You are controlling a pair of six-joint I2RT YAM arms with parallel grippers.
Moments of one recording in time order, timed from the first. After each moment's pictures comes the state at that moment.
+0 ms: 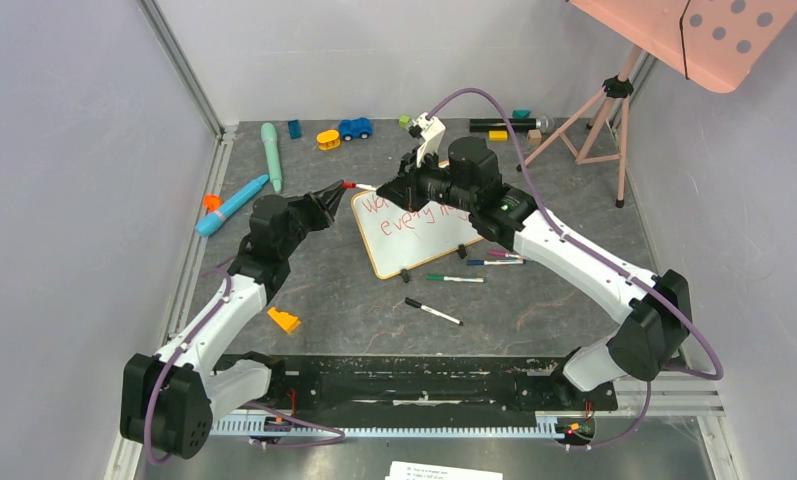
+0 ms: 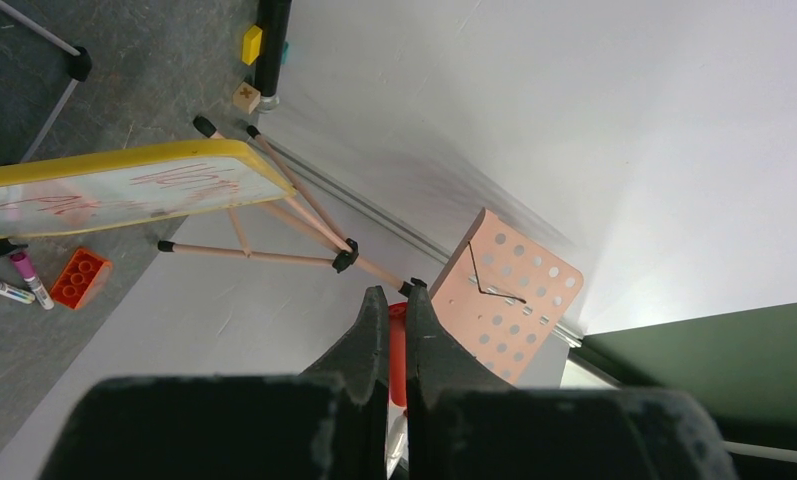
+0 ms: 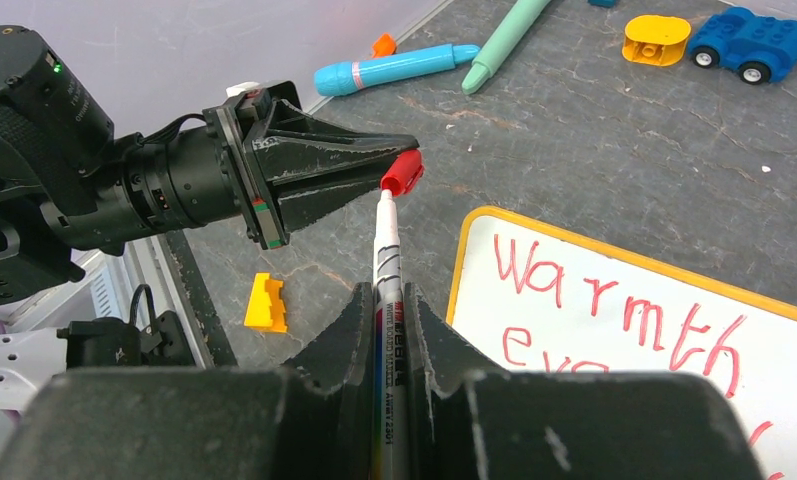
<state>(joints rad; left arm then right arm) -0.27 1.07 0.65 0.17 0.09 -2.05 0.73 1.49 1.35 -0.06 -0.29 0.25</state>
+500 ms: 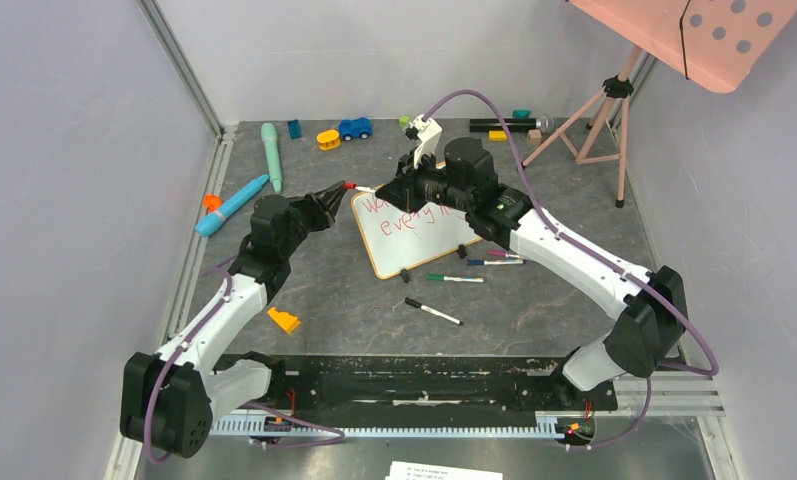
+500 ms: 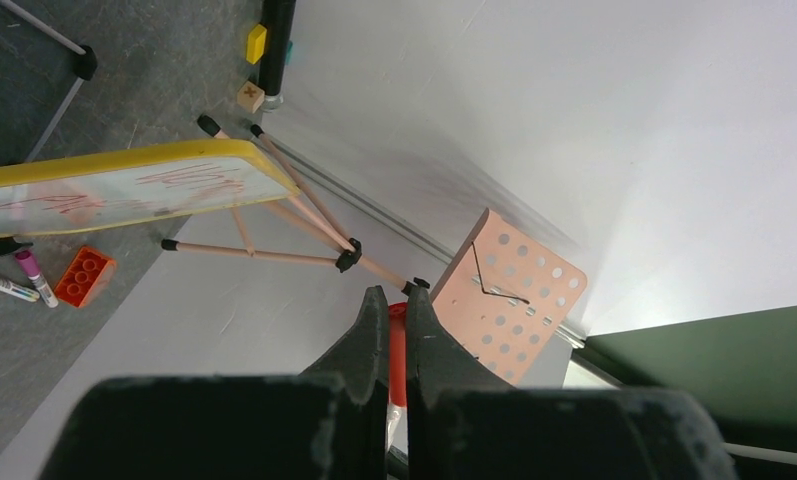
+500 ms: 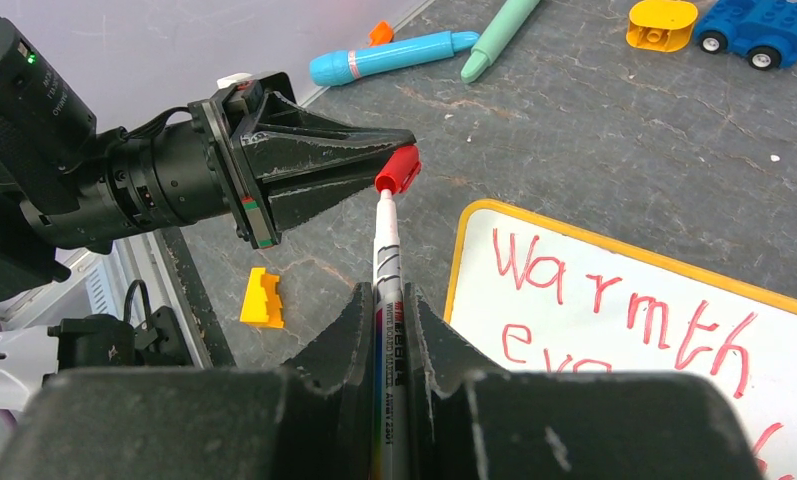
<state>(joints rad) -0.28 1.07 0.65 0.17 0.09 -2.05 0.73 1.52 1.35 -0.06 -0.29 0.25</state>
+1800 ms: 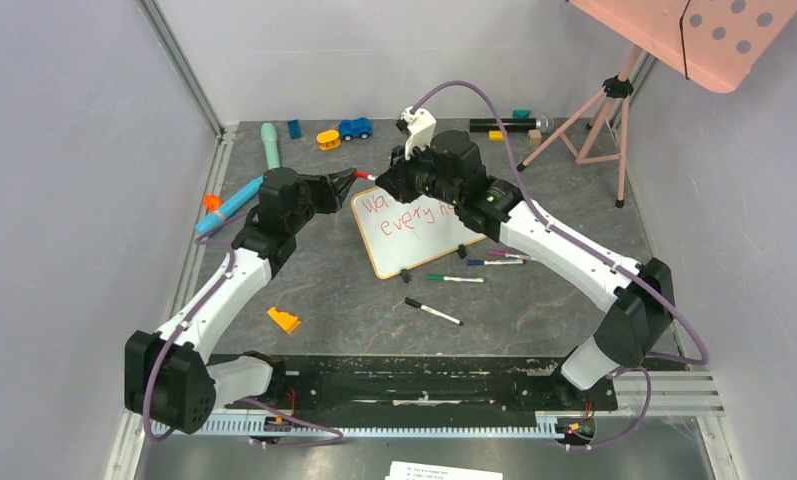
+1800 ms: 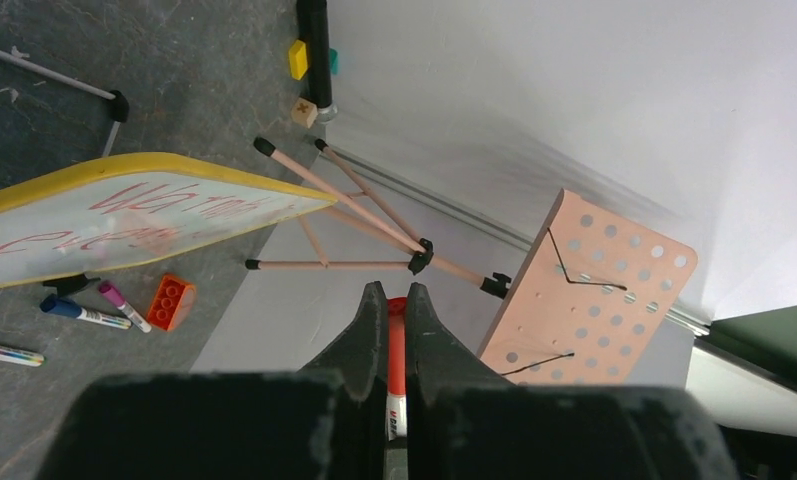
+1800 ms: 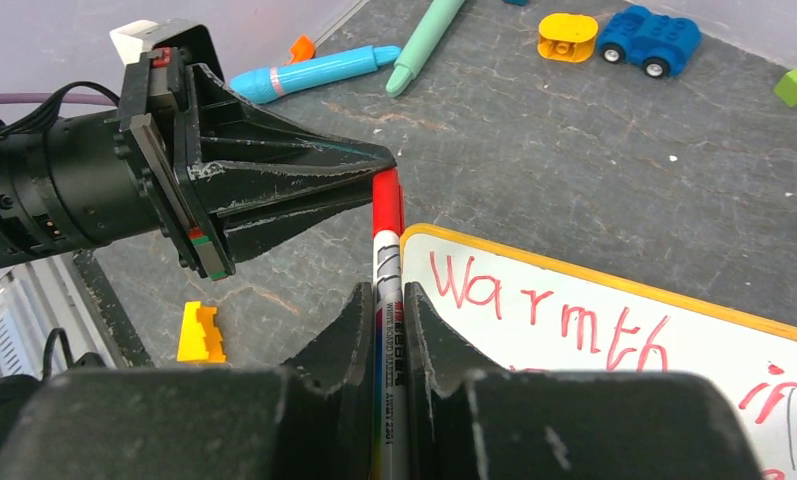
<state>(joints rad) -0.32 1.19 0.88 0.01 0.08 -1.82 0.76 1.59 1.46 -0.14 -0.12 0.20</state>
